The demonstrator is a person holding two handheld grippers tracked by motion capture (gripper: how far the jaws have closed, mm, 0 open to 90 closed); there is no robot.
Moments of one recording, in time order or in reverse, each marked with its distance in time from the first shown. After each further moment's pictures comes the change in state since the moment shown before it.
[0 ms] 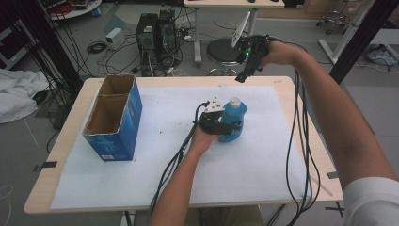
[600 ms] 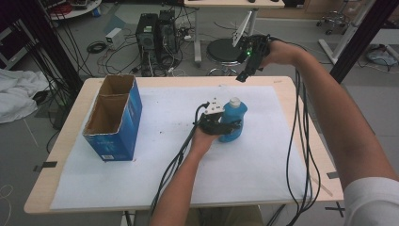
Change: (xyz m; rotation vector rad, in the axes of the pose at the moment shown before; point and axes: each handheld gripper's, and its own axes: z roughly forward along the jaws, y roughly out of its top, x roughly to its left) left arm -0.003 -0.001 -0.001 -0.017 0.015 0.030; right arm -0.001 -0.002 -0.002 -0.007 -0.002 0.001
